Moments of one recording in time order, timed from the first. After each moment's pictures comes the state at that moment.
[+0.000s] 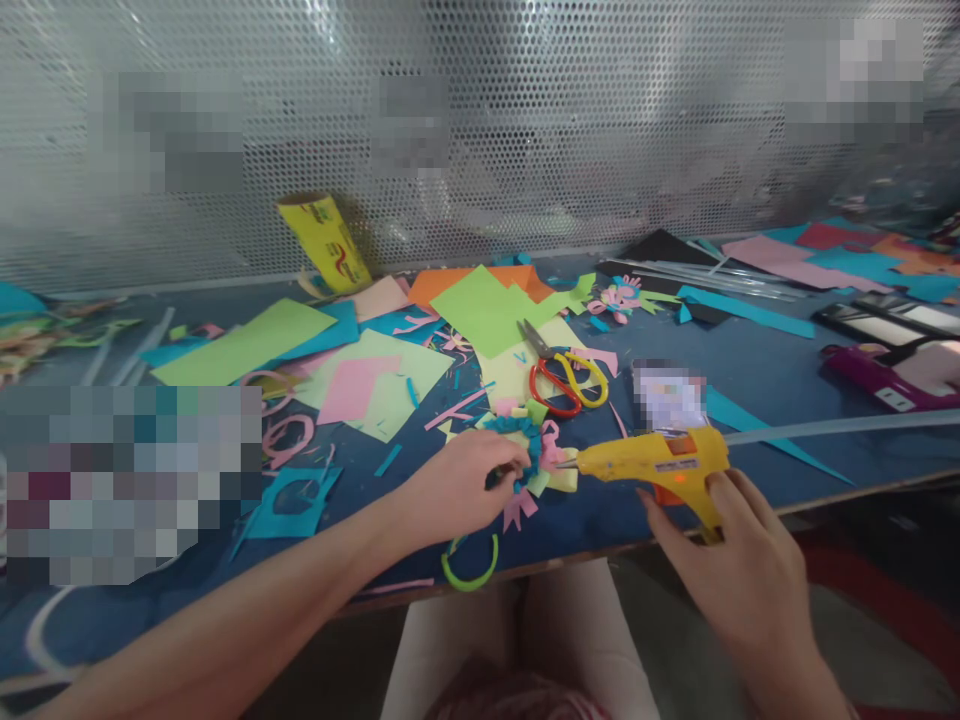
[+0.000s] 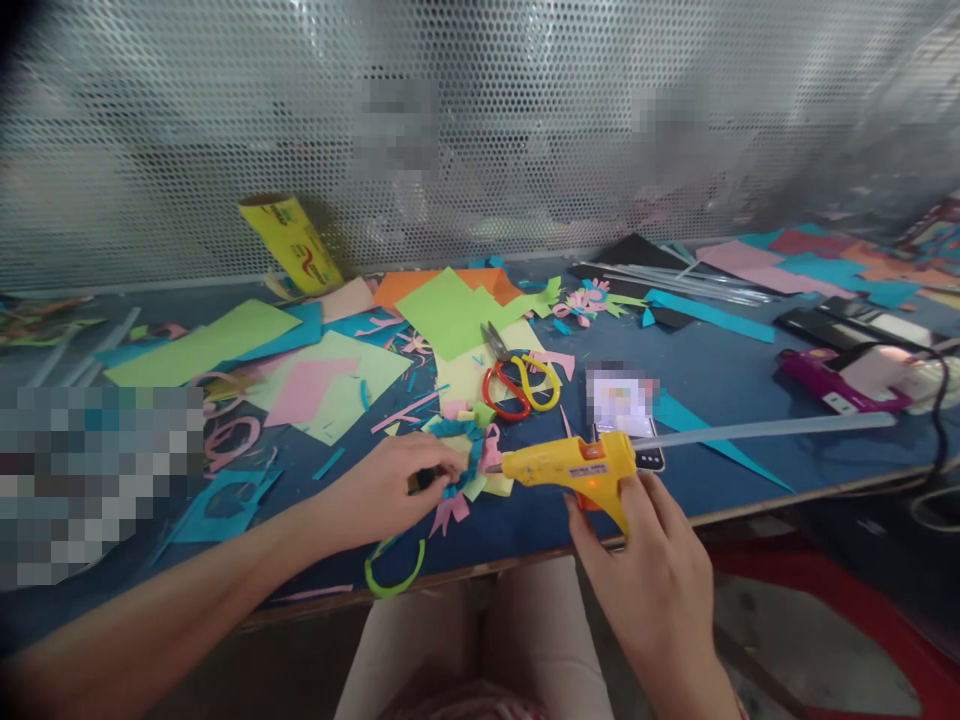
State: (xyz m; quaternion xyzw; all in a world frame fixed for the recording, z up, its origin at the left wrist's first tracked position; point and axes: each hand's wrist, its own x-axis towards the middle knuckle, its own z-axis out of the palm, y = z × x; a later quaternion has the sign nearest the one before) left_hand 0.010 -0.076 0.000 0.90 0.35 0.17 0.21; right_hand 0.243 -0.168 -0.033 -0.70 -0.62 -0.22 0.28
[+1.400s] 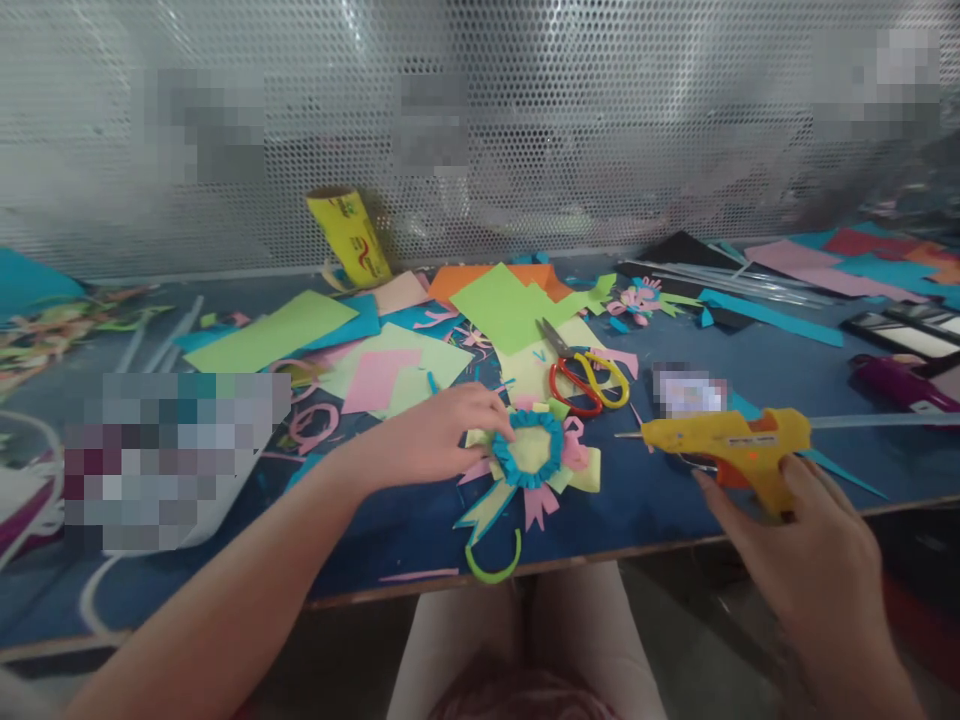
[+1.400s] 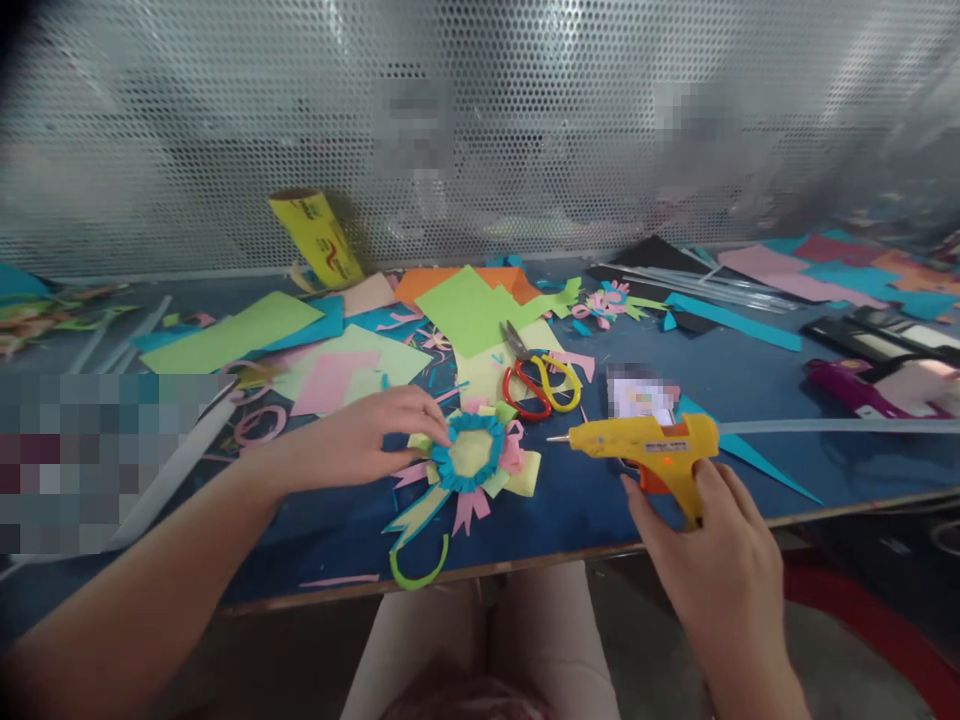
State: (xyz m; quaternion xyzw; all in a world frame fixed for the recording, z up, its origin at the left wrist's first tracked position) left_hand -0.030 -0.047 0.033 0.93 0.27 0.12 0.20; right_hand 0.267 -0.158 -0.022 -0.74 -0.58 -0.19 0.28
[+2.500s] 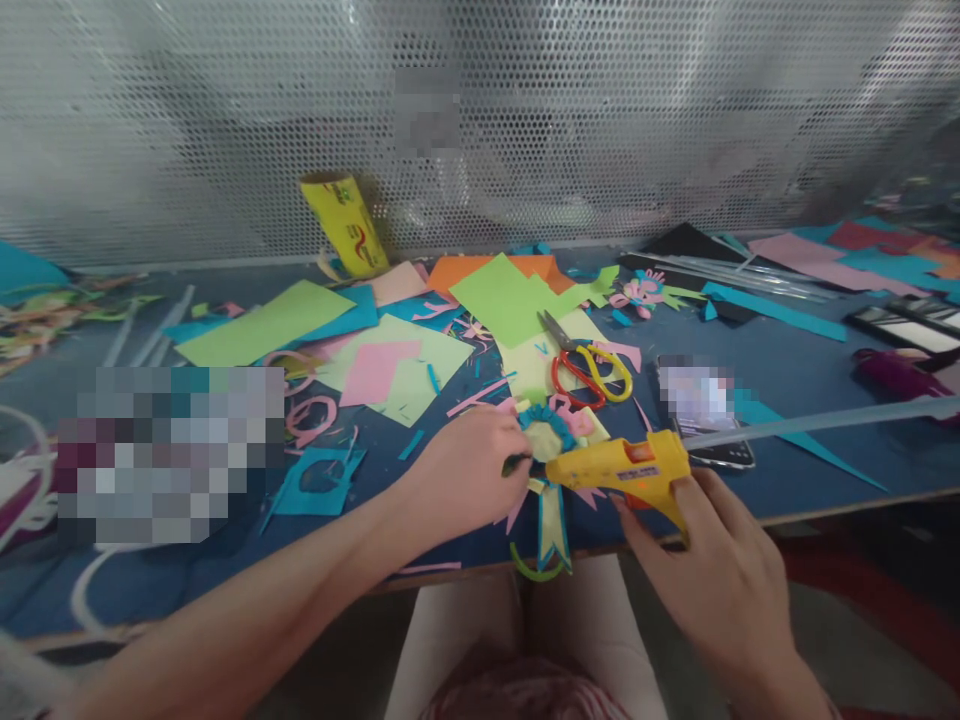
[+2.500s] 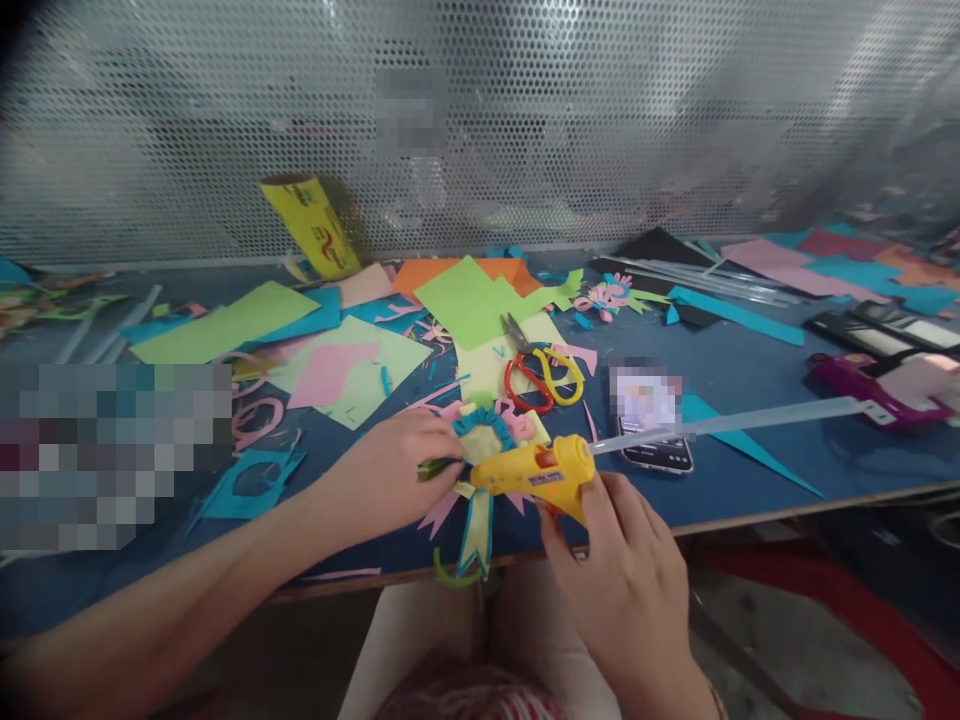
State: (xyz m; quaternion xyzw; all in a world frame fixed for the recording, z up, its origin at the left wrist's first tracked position) left_hand 0.001 -0.078 0.010 0.92 0.34 0.16 0.09; right_hand 0.206 -0.168 -0.025 -0.64 -0.69 -0.24 0.24
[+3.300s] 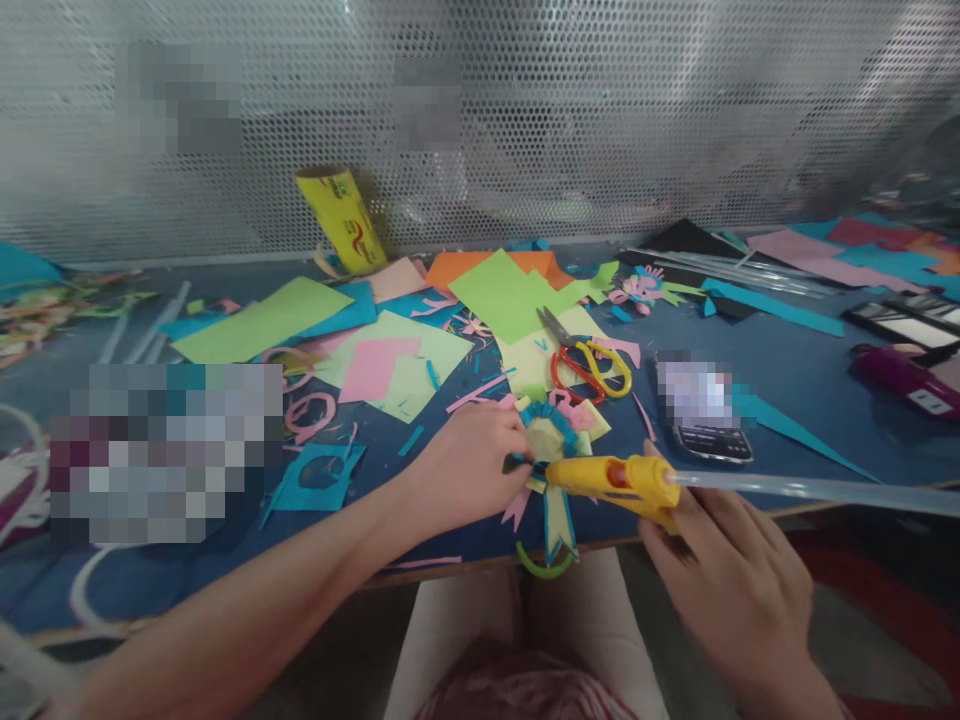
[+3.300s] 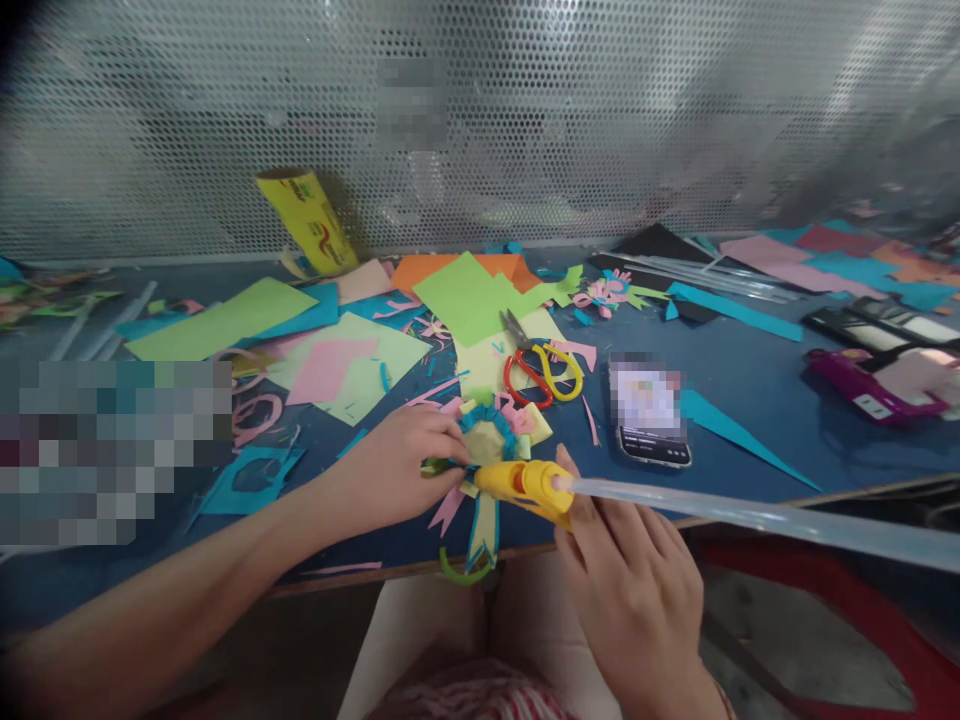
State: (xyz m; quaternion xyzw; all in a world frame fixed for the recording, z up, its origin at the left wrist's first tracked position) left_hand 0.000 -0.074 0.008 0.93 0.33 0.12 0.12; right_hand 0.215 -0.179 -0.021 -0.57 -0.74 -0.28 0.23
